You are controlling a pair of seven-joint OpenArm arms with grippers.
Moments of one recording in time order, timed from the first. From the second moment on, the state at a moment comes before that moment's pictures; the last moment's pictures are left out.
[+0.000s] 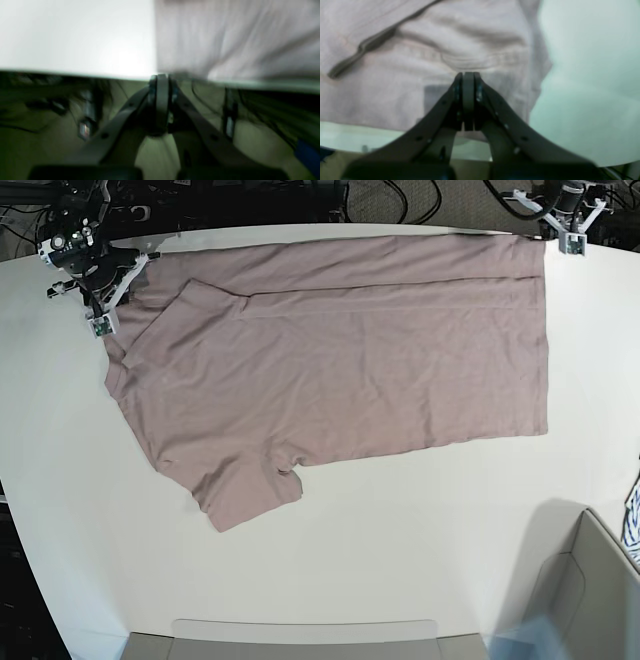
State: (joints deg) left arm 51.9 -14.1 -31.7 109.1 -15.9 -15.7 30.4; right arm -22.8 6.7 30.3 111.3 7.5 36.0 -56.3
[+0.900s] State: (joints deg) left arm 15.9 -20.5 -18.3 114.8 -15.9 -15.9 62.3; right arm 7.9 0.0 15.2 97.0 -10.1 29.0 -56.4
